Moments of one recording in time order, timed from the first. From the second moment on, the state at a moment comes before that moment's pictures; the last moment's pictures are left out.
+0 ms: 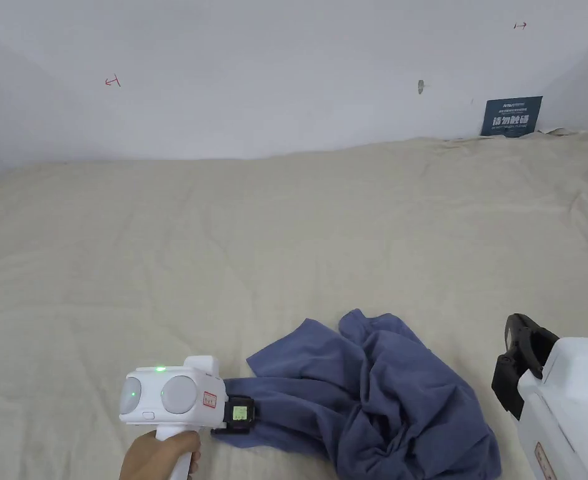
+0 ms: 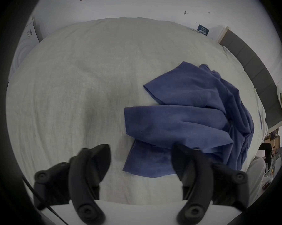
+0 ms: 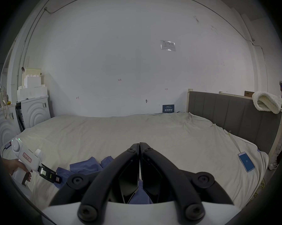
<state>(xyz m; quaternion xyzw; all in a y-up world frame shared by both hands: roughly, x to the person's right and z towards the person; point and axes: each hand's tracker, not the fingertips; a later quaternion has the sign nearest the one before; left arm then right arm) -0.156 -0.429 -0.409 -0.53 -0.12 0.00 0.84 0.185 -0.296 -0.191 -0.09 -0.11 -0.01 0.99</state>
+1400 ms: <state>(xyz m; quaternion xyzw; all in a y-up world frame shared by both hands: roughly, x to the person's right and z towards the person) -0.169 -0.378 -0.384 -0.46 -0.19 0.04 0.87 0.208 -0.397 -0.479 -0.43 -0.01 -0.07 0.90</state>
